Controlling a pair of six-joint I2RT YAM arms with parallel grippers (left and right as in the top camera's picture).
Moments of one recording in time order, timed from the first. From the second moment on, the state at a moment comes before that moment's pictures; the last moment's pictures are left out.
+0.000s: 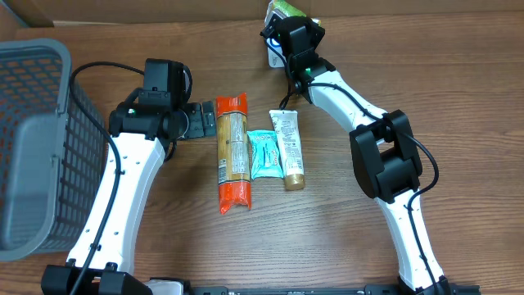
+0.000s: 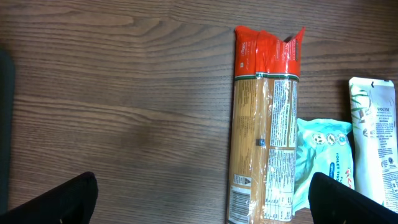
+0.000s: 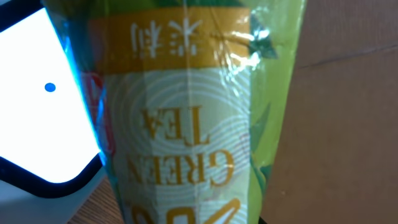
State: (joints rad) left arm -0.11 1.50 1.33 -0.94 -0.09 -0.23; right arm 0.45 2.50 2.04 -0.01 0.59 -0.89
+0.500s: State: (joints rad) left arm -0.11 1.50 1.33 -0.94 -0.09 -0.23; right arm 0.44 2.50 2.04 -0.03 0.60 -0.89
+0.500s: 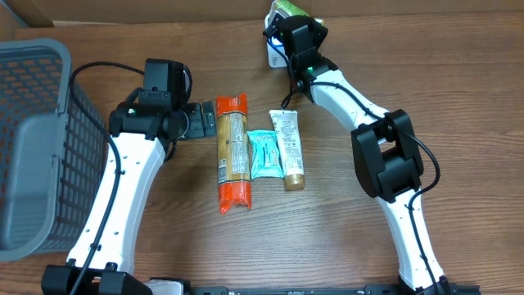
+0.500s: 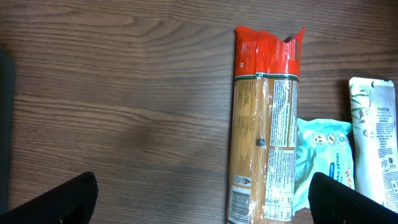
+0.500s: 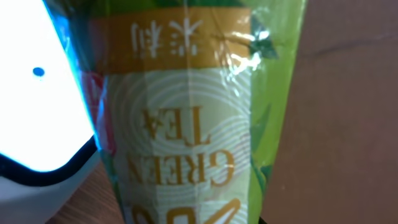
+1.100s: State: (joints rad) left arm -0.11 1.50 1.33 -0.94 -0.09 -0.23; right arm 0.42 2.05 2.03 -0.81 0.11 -0.28
